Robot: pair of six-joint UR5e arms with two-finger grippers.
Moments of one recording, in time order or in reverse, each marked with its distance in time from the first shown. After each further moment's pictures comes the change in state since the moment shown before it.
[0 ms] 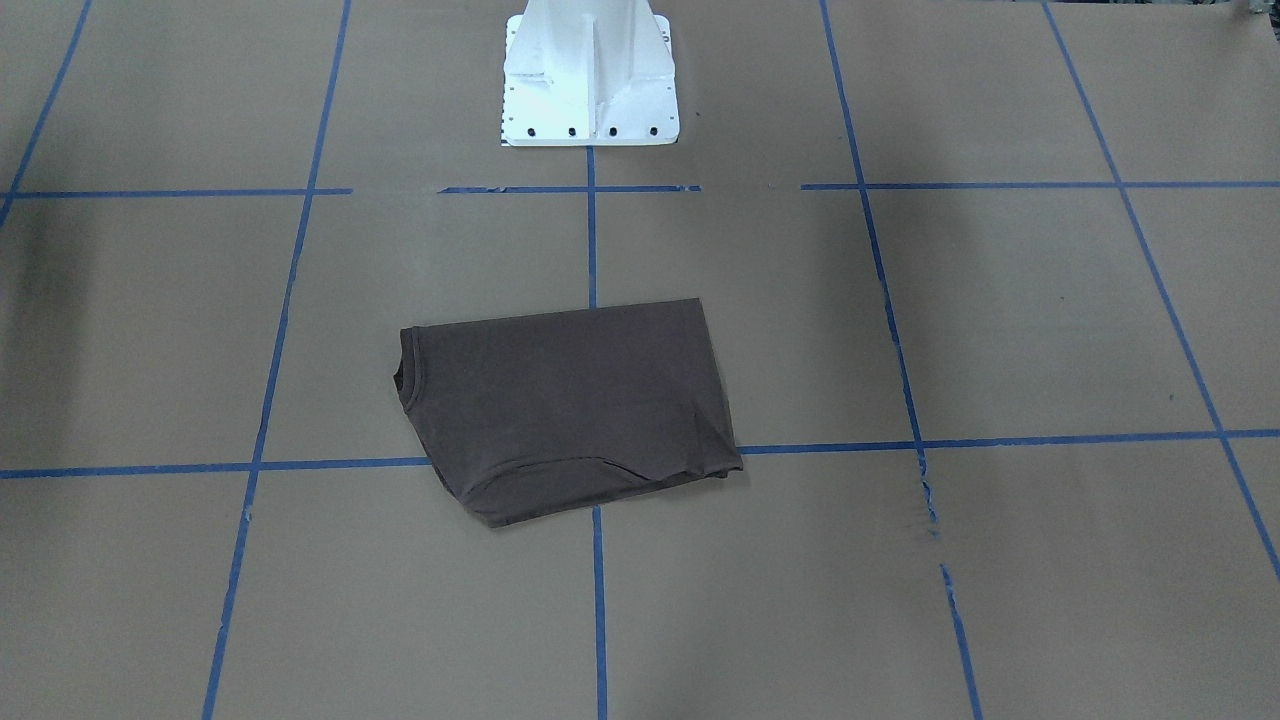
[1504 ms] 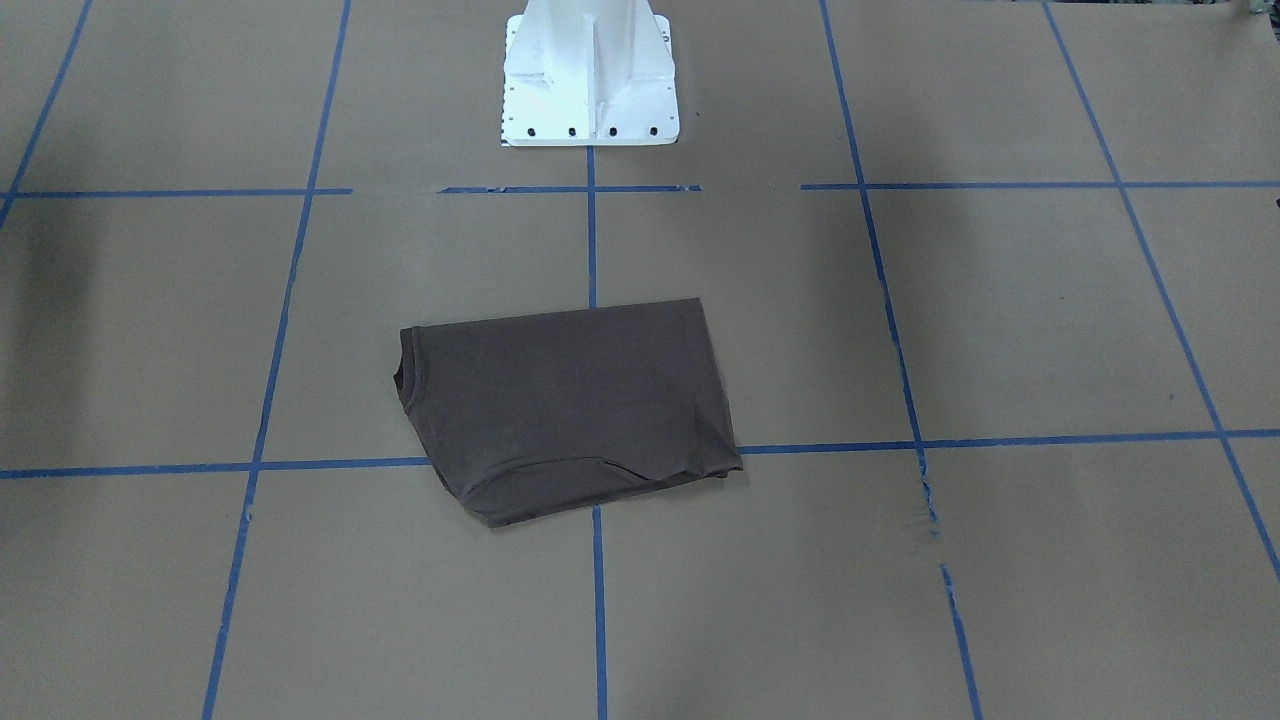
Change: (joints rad) left arm 0.000 0.012 -0.021 -0.006 -0.006 0.000; right arm 0.001 0.000 0.033 0.057 -0.001 0.004
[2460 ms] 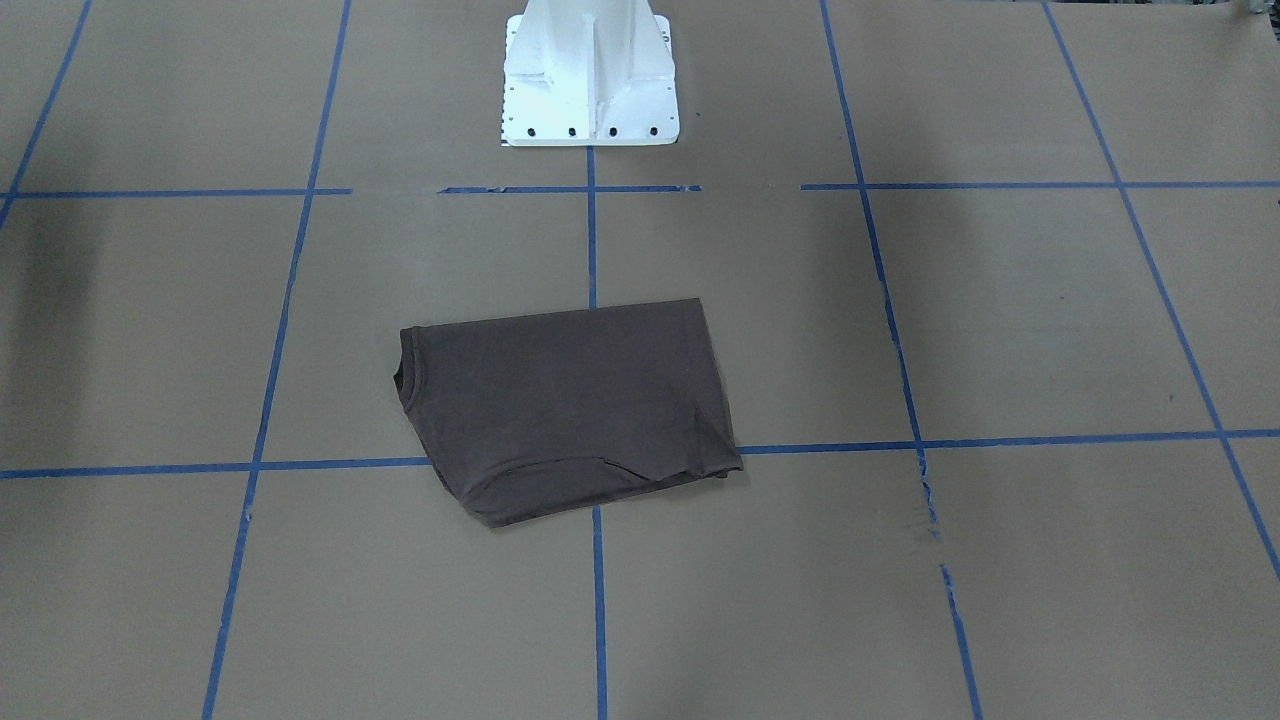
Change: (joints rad) left arm 0.000 0.000 -0.002 0.000 0.009 0.000; right arm 0.000 -0.003 0.002 0.027 0.003 -0.002
